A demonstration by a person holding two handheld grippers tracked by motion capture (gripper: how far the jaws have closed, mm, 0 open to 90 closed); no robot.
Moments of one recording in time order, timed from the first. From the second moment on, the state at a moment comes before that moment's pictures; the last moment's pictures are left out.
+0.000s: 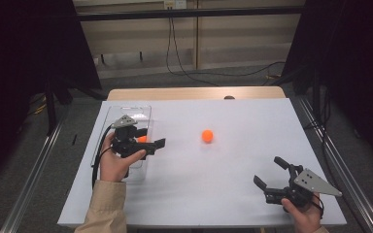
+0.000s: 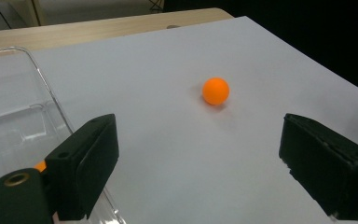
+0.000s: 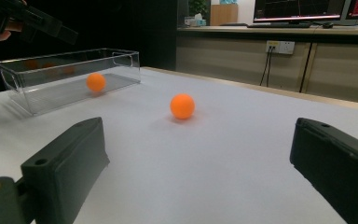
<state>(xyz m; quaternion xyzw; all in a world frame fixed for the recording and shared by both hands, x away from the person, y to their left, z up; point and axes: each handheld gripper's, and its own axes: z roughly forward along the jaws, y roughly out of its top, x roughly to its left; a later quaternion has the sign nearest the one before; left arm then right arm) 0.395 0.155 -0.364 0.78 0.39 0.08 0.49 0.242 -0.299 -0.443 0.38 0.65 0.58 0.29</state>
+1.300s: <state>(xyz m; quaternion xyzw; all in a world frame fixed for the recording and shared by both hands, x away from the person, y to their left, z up) 0.393 0.119 -0.370 0.79 0.36 0.06 0.48 0.241 -0.300 -0.443 0.38 0.65 0.58 0.30</state>
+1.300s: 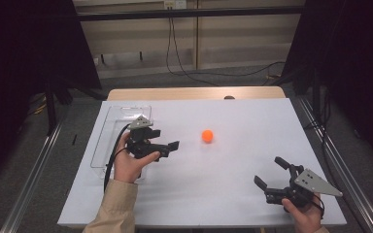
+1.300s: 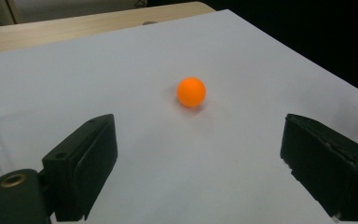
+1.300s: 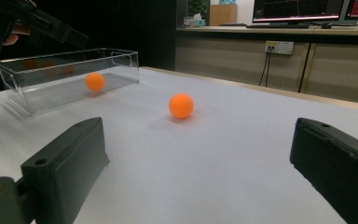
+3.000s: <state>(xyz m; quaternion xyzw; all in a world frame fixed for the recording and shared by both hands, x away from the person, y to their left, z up) 0.395 0.083 -0.387 0.80 0.35 0.07 0.48 0.243 -0.300 -0.442 0.38 0.65 0.58 0.30</state>
